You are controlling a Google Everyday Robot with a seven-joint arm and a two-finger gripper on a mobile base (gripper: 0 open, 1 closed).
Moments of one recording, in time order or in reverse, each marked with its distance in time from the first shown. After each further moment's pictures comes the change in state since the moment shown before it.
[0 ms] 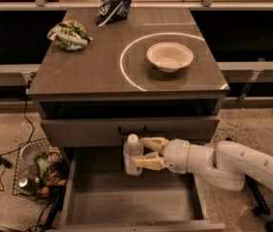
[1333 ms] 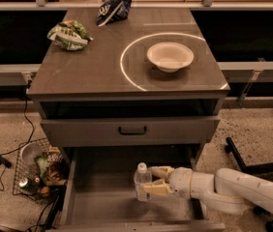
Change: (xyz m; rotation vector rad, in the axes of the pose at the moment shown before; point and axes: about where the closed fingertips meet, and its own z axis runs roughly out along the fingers) arm 0.145 0.004 -0.018 0.014 0.115 0.140
